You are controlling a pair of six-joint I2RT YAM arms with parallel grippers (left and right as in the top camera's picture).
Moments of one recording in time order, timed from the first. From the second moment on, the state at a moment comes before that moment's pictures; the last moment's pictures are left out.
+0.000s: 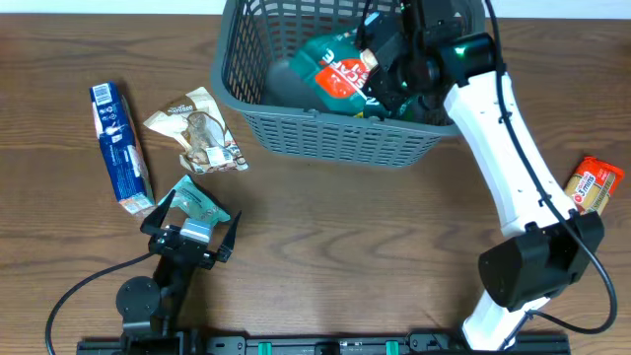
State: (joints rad) left arm 0.04 0.01 0.02 -0.09 0.32 0.30; right arm 0.32 1.89 1.90 -1.03 -0.16 -0.42
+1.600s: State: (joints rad) left arm 0.04 0.01 0.02 -0.09 0.32 0.30; right arm 0.30 1.88 1.99 -1.05 -0.10 -0.18
